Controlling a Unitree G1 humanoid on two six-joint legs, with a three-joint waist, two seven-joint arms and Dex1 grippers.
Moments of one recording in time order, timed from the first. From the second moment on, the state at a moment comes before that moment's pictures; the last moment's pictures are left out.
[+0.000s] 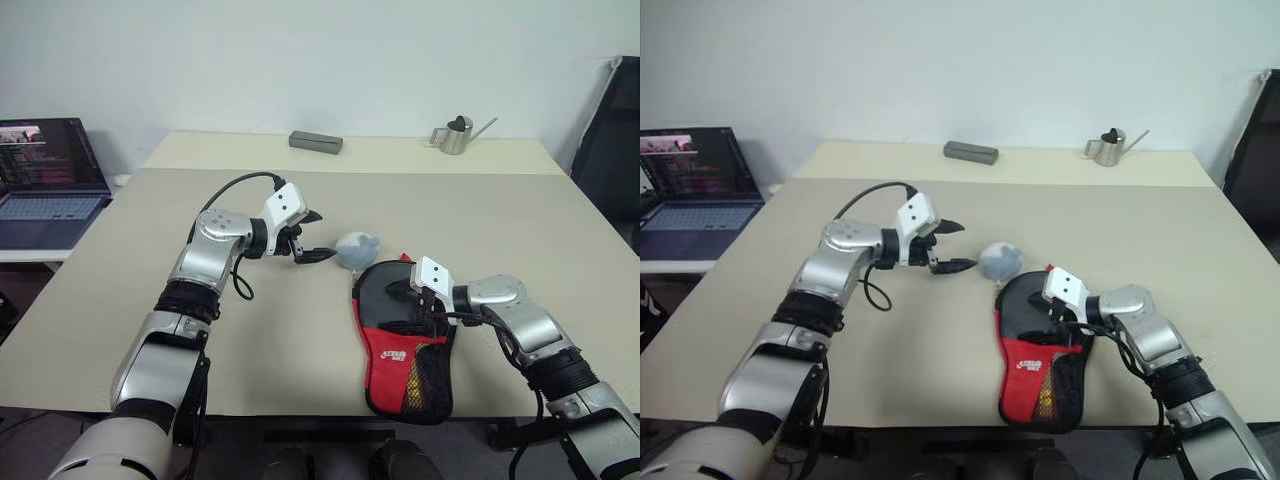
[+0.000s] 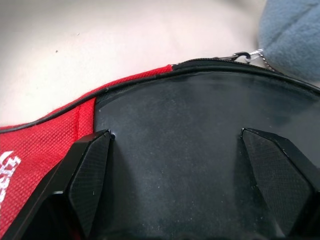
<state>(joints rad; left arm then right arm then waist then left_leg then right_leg) -0.93 0.47 -0.16 0.64 -0.04 0.10 -1.11 -0.52 -0.55 0.29 0.24 0.14 0.25 1.09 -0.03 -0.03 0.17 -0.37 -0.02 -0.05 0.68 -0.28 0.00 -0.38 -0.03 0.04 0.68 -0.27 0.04</state>
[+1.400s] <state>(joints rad) -1.16 0.27 -0.22 1.18 0.16 -0.06 -1.03 -0.54 -0.50 0.29 0.32 0.14 0.20 1.07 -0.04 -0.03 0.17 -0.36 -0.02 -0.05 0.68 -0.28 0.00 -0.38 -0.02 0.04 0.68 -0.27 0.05</state>
